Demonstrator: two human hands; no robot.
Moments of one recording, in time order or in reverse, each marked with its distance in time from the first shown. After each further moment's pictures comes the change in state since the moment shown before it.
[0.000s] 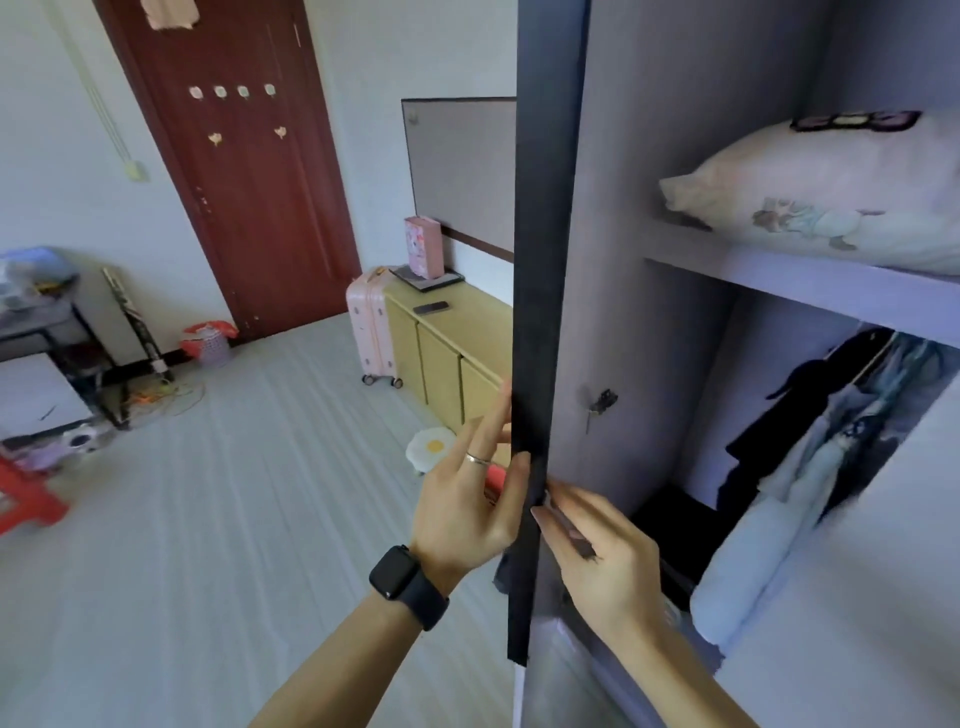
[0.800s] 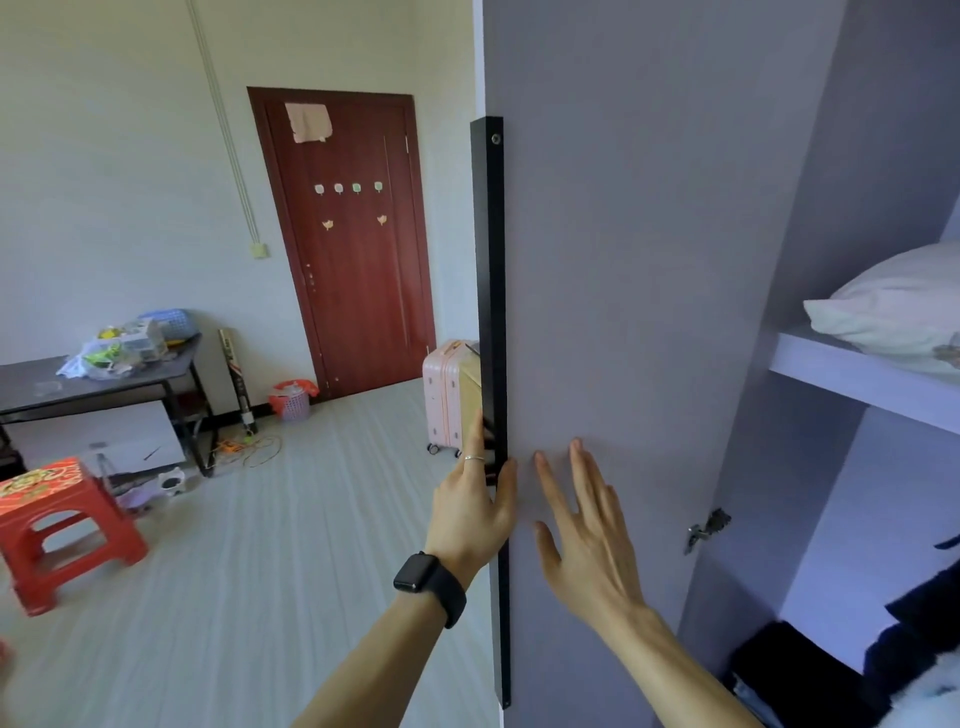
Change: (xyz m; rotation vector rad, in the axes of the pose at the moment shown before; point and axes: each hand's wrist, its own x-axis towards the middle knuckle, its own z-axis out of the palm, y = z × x) left_hand 0.082 -0.093 -0.073 0.156 0.065 -0.367; right_hand 0.114 -0.008 0.142 -0.328 -0.340 -0.134
